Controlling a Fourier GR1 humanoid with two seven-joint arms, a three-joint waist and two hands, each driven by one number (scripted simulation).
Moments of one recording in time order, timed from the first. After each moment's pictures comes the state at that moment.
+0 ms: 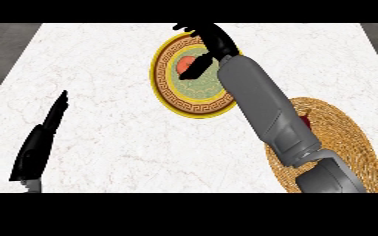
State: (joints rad) left arm 0.04 0.26 0.11 -1.50 -0.23 -0.02 -0.12; right arm -1.18 0.00 0.09 -0.38 0.41 -0.09 -0.15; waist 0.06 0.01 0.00
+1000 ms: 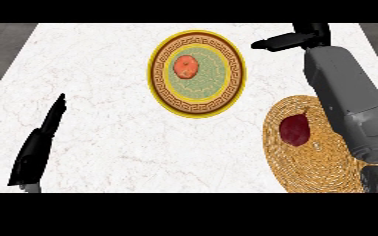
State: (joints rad) left arm 0.06 0.25 0.12 -1.50 -0.24 -0.02 -0.15; right arm -1.09 -0.32 -0.29 -0.31 0.10 0.10 -0.44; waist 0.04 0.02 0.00
